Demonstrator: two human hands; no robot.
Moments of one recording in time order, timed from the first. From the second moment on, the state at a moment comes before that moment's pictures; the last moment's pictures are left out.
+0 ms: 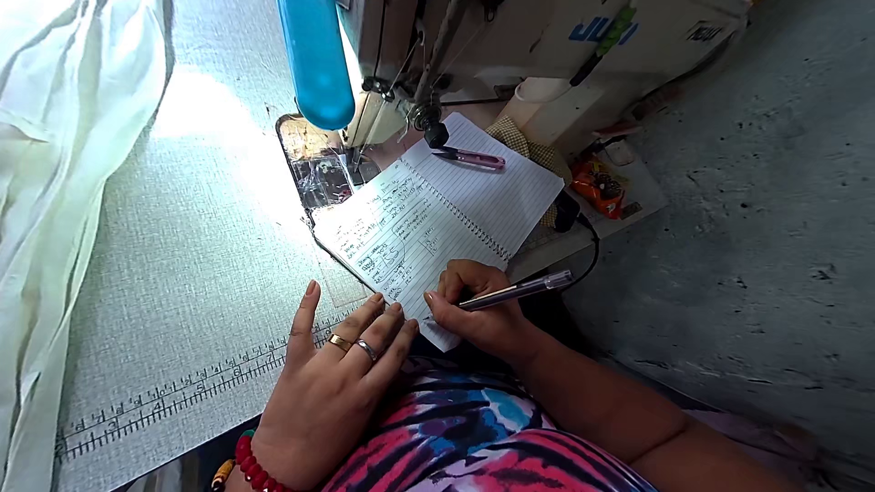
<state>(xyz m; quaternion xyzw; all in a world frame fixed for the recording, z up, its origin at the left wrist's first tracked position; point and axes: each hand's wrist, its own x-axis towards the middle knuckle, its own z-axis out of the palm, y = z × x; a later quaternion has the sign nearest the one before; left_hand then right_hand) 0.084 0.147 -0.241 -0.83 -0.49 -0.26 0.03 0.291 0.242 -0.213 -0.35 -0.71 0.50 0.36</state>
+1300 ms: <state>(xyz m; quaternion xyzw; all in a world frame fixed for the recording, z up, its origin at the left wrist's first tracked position) 0.084 0.147 -0.241 -0.83 -0.50 -0.25 0.03 0.292 0.242 -0.213 -0.35 -0.71 0.49 0.36</state>
